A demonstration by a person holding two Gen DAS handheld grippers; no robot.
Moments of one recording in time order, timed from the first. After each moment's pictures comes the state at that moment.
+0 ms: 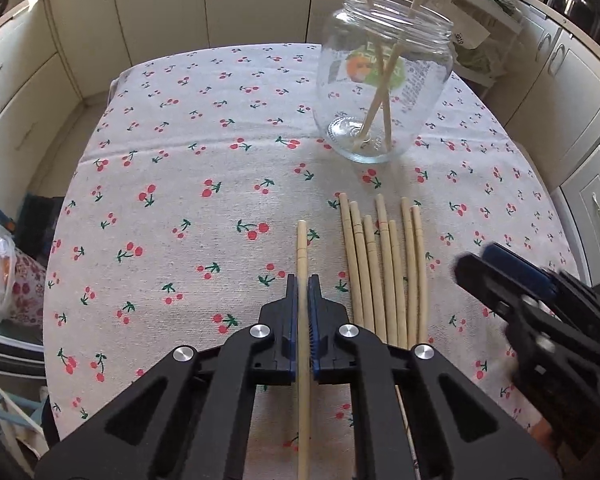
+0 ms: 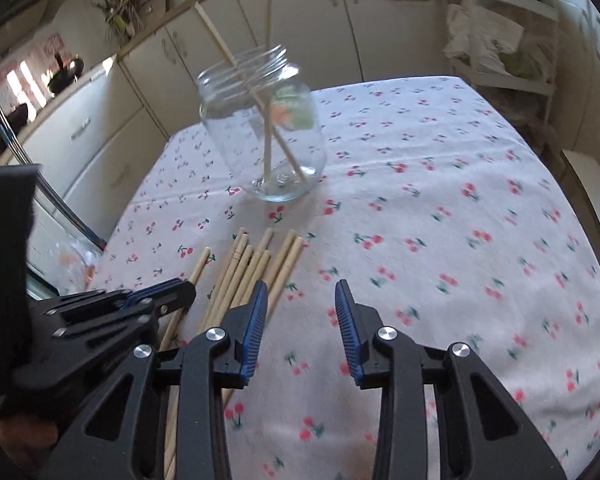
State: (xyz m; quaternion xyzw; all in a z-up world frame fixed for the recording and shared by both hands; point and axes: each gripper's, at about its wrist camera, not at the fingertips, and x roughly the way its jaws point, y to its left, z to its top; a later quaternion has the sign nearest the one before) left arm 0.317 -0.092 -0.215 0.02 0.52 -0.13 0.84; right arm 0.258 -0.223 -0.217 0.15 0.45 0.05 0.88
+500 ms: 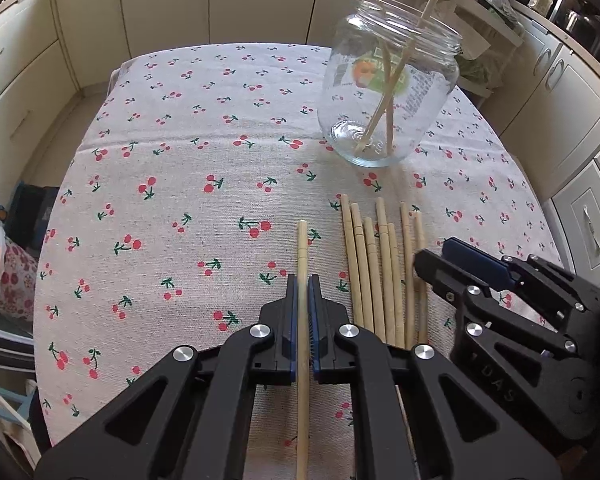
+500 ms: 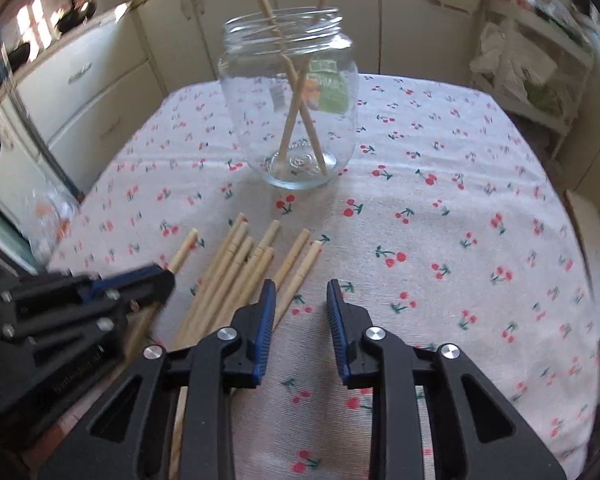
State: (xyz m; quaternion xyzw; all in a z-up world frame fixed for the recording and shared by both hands) left arm 0.319 -0.086 -0.215 0.00 0.52 -0.14 0.84; right arm 0.277 -0.200 -0.227 0.04 0.49 0.06 0.87
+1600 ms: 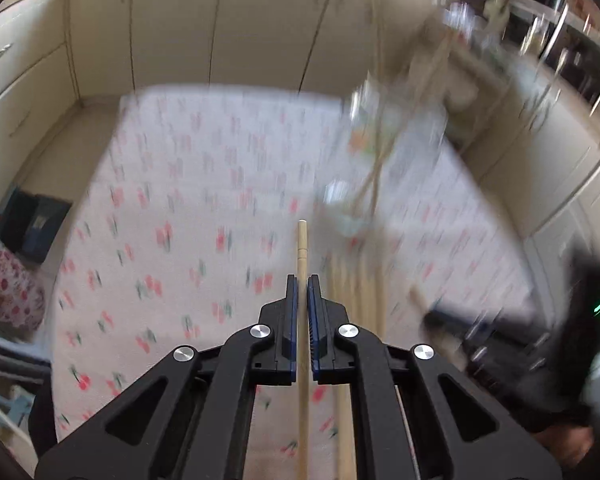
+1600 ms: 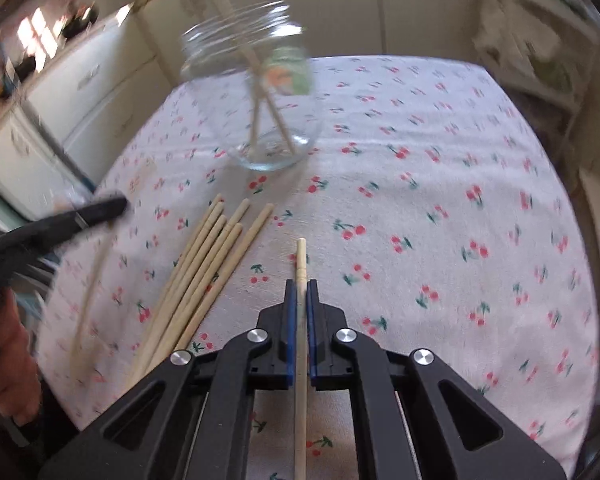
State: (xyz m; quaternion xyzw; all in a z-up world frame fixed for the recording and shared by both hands) left arm 0.326 -0.065 -0.163 -0.07 0.45 -0.16 0.88; right arm 0.266 -0.251 -0.229 0.12 0.50 0.09 0.85
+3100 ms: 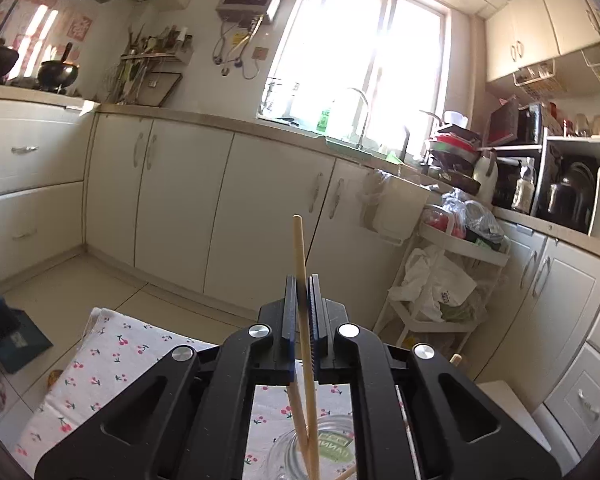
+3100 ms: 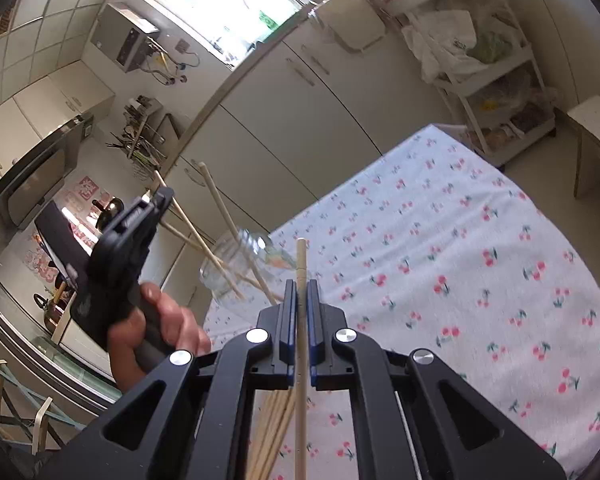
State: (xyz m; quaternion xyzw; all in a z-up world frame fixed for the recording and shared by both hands) left arm 0.400 -0.128 -0.100 -0.12 0.12 -0.11 0.98; right arm 0.259 -0.333 -0.183 0.37 0.29 0.09 0.88
